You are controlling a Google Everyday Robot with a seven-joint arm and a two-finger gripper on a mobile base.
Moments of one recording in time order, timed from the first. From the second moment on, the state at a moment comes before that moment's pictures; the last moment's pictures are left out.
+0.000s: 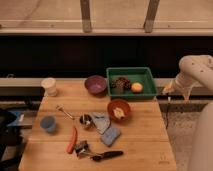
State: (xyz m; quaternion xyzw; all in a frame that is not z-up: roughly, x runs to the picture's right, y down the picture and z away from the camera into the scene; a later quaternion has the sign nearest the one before) arm 0.425 0.040 0.811 -0.11 0.25 0.83 0.49
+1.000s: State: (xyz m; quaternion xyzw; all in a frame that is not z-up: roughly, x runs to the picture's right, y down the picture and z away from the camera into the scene) arm 0.272 0.065 0.809 -0.20 0.20 0.73 0.62
